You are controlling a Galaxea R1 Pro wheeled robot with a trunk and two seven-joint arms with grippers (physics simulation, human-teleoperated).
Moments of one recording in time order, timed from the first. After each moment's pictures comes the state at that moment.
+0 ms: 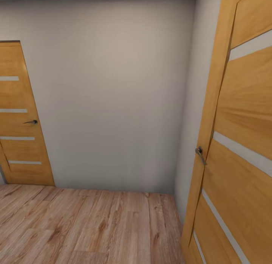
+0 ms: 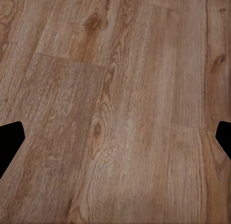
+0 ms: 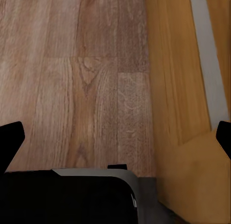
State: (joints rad) left arm -0.31 -0.02 -0.06 0.07 0.21 -0.50 -0.03; right arm 0.20 -0.06 0.07 -0.14 -0.21 -0.76 0.11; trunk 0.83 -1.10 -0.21
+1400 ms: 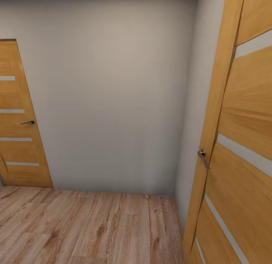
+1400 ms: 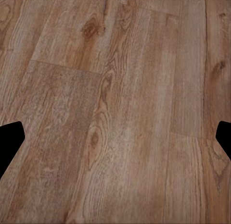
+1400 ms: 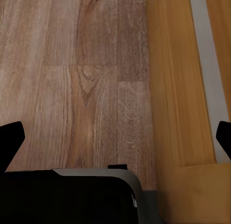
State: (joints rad) left arm -0.31 -0.02 -0.06 0.08 0.21 -0.50 -0.03; right arm 0.20 -0.06 0.07 -0.14 -0.21 -0.76 0.11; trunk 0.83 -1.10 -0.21
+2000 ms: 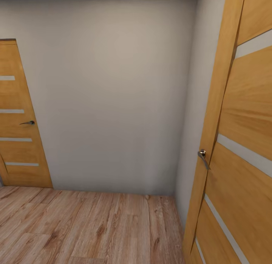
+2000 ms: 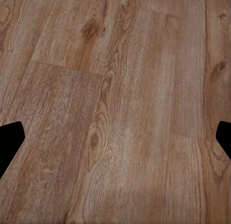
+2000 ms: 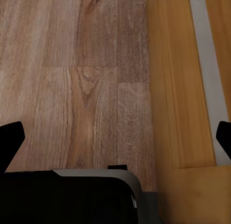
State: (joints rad) left arm -0.31 -0.02 -0.06 0.07 0.21 -0.50 -0.03; right arm 0.20 -0.07 0.07 -0.14 -0.21 -0.77 0.12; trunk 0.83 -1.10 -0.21
